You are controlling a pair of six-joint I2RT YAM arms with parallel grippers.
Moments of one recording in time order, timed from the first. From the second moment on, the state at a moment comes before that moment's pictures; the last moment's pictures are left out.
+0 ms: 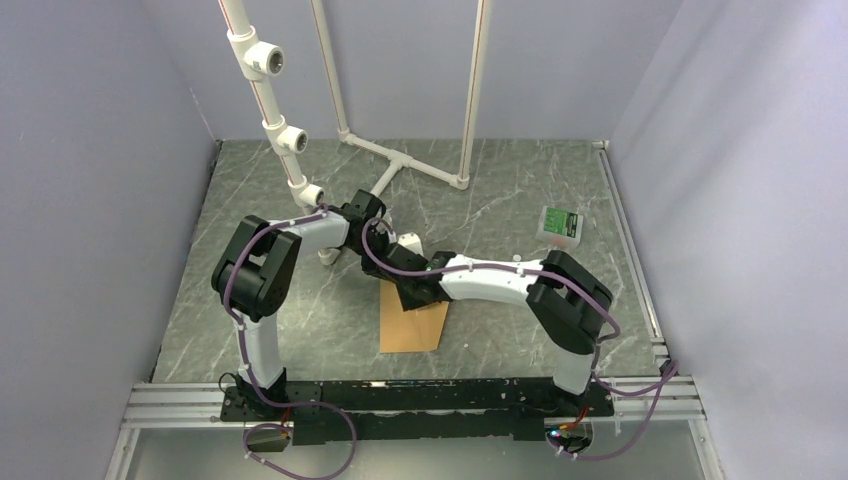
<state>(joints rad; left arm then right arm) -0.48 1.93 1.17 -0.46 0.47 -0.49 1.04 1.80 1.14 -0.47 0.25 0.65</state>
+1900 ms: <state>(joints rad) -0.84 1.53 1.05 -0.54 -0.04 -0.39 -0.04 1.48 0.51 0.07 -0.49 0.89</state>
